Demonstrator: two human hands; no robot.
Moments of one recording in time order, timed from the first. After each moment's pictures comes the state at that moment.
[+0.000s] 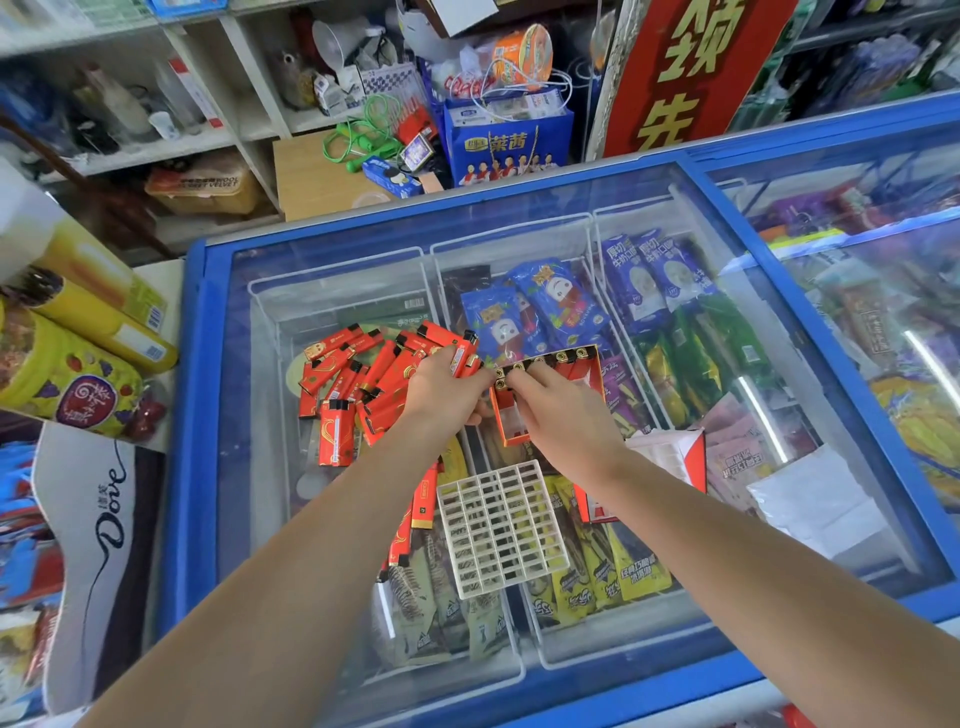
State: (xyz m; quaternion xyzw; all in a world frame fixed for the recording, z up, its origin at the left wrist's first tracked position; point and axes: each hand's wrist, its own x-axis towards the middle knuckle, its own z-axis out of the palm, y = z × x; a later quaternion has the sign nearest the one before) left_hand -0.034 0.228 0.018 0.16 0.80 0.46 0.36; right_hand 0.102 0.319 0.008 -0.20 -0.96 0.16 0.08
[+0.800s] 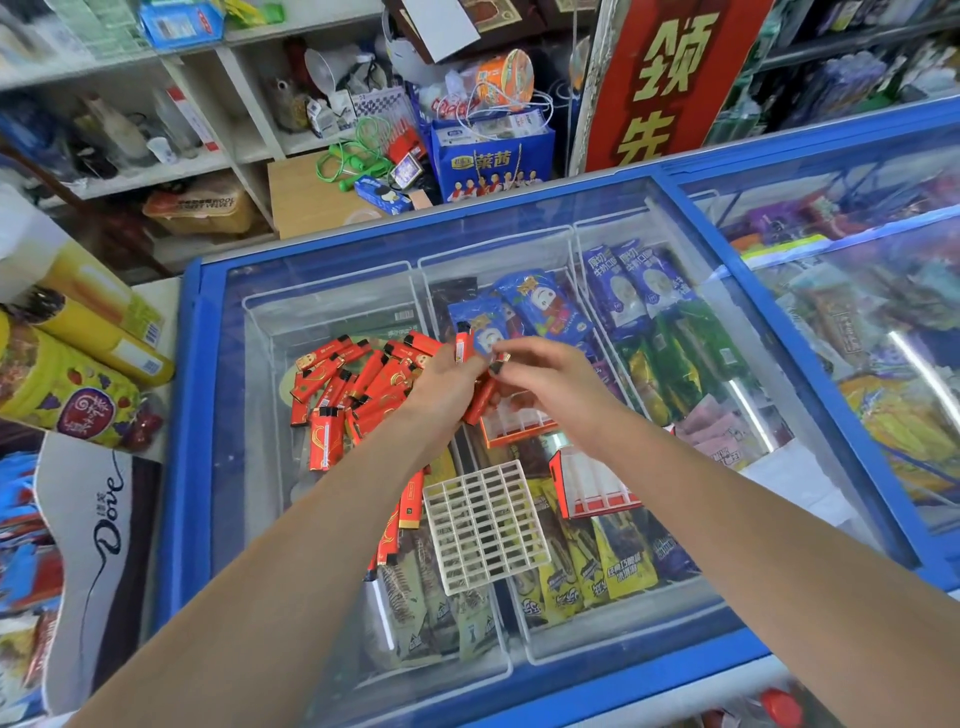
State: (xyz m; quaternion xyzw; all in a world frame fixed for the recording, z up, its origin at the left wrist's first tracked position) left_hand -0.012 0.240 0.048 0.11 0.71 0.53 0.45; right_hand 0.104 0.335 0.059 -0.33 -0.59 0.72 0.11
